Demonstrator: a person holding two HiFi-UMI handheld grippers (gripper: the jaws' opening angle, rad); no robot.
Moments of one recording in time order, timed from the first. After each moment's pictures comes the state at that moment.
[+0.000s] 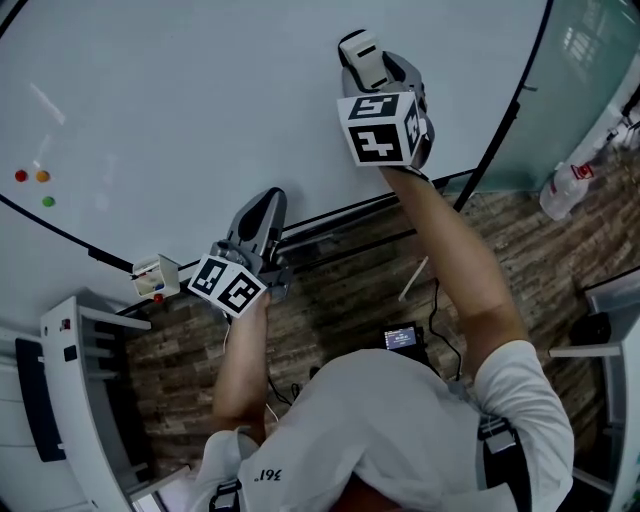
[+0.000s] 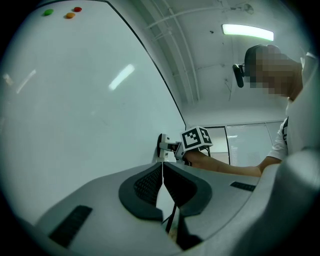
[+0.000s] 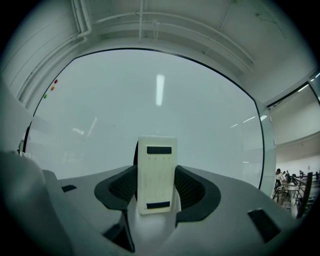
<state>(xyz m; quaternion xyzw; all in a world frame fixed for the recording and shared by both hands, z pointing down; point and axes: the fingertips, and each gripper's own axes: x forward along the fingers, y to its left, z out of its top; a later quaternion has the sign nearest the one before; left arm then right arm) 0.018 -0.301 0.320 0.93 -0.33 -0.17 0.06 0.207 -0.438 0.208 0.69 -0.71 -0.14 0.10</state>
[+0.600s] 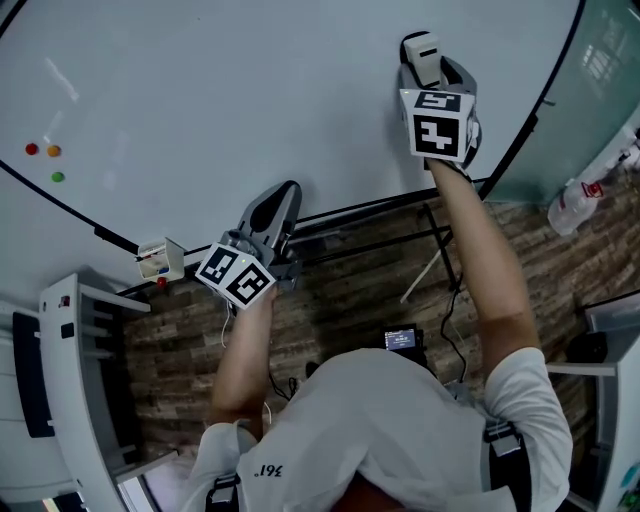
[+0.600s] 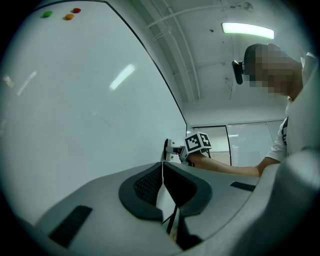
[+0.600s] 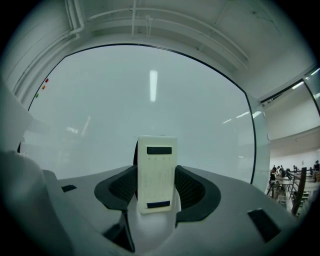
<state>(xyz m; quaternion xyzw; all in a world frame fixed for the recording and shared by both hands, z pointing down) 0.017 -0.300 0.322 0.92 -0.34 -0.17 0.06 0.263 -0.443 0.213 0.71 -0.69 -0.11 0.09</state>
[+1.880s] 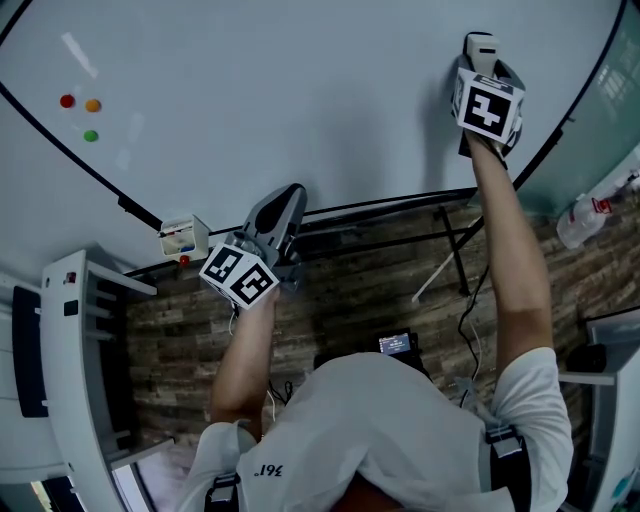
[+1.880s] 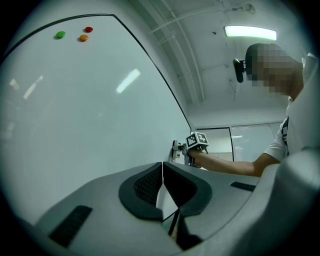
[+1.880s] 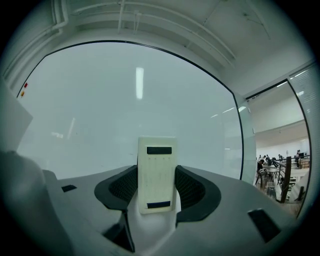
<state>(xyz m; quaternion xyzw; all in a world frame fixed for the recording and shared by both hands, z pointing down) -0.077 -0.274 0.329 0.91 -0.36 -0.17 0.07 0.261 -0.440 0.186 0.77 -0.63 -0.07 0.06</state>
